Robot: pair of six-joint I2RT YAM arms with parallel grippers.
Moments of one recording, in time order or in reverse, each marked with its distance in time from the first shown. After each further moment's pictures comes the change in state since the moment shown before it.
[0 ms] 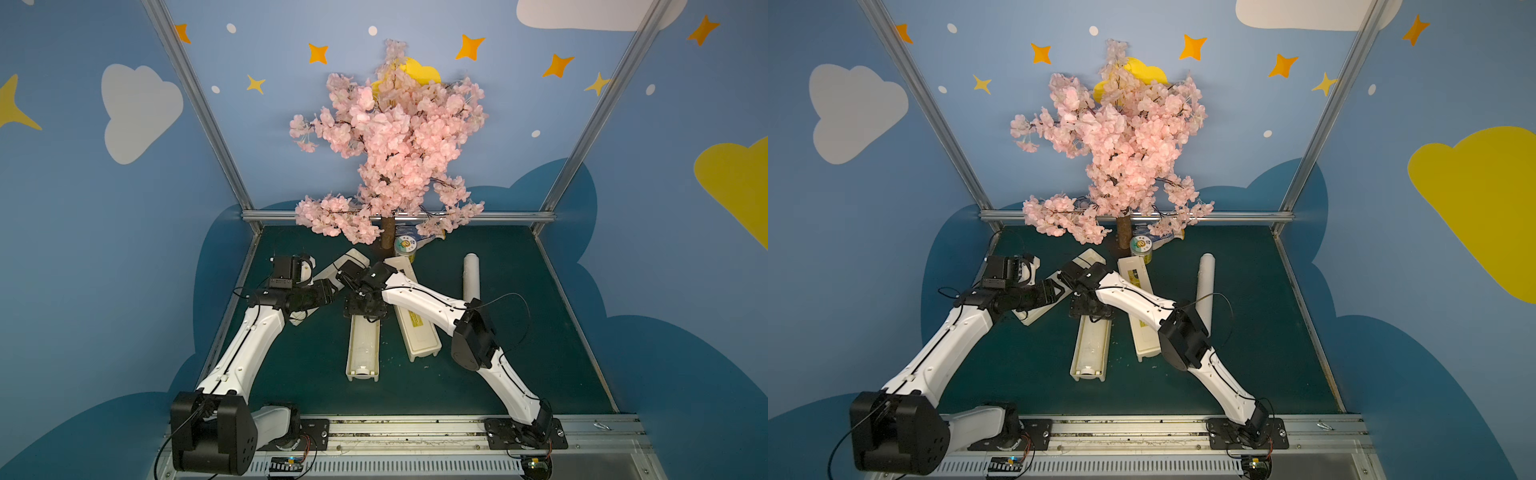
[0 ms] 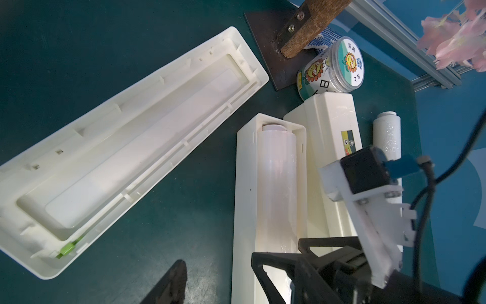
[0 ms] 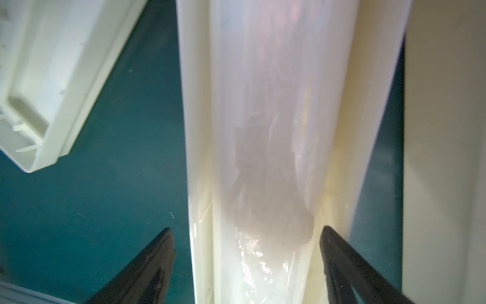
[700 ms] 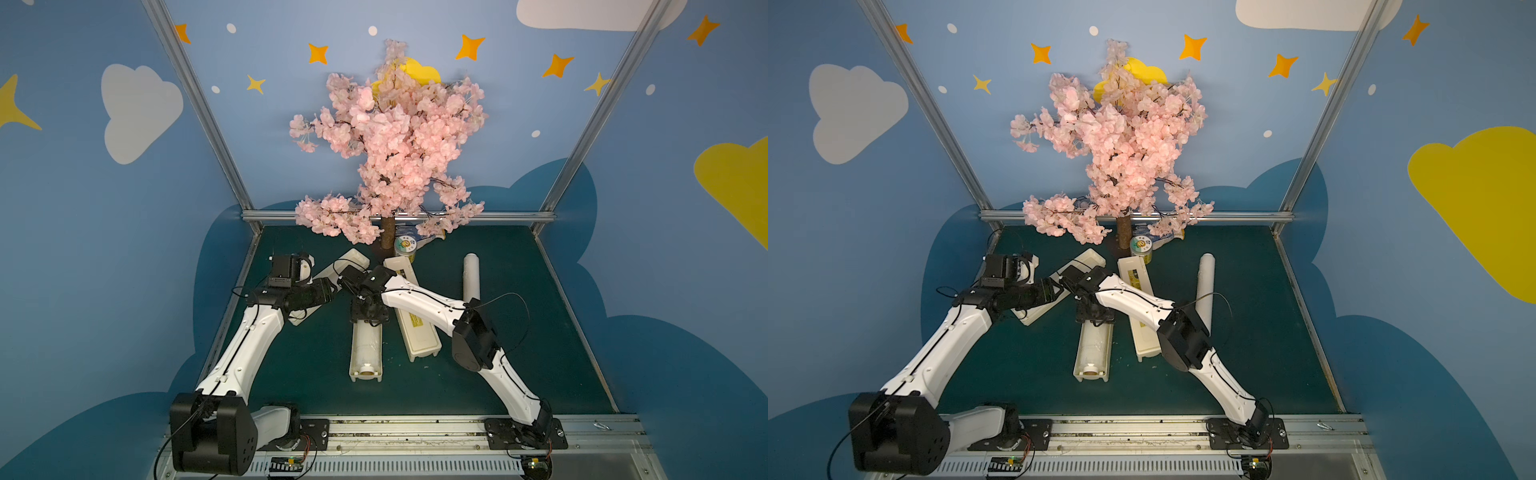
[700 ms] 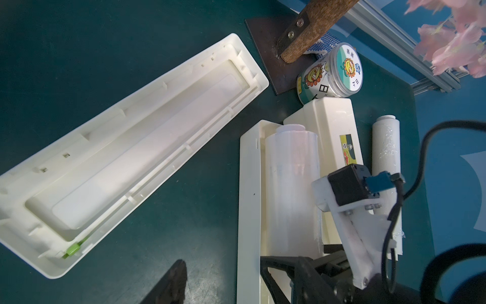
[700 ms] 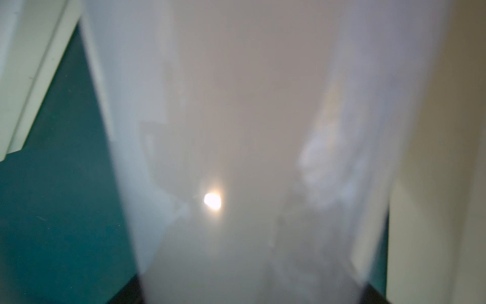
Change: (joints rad) left arm 0.005 -0.001 0.015 -0.009 -0.008 0.000; right arm 0.002 -0.009 -0.074 -0.006 0.010 -0.005
